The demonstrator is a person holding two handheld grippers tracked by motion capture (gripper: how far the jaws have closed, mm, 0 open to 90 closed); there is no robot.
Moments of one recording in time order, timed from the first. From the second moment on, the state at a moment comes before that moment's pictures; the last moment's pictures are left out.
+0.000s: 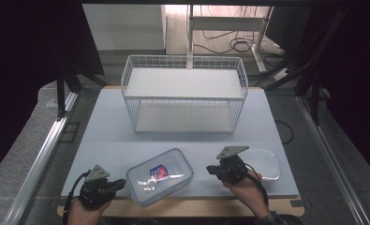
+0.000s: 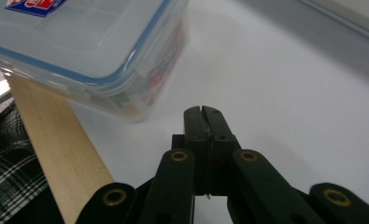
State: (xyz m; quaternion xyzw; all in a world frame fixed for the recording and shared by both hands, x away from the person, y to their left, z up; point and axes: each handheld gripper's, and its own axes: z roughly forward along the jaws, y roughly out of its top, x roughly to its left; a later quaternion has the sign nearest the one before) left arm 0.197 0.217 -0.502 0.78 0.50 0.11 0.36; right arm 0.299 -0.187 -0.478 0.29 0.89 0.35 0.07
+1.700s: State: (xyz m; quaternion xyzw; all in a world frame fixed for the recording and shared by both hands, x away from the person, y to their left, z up) left arm 0.297 0.178 -0.496 0.81 0.45 0.09 0.37; right arm 0.304 -0.210 -0.481 0.35 0.88 0.33 0.09
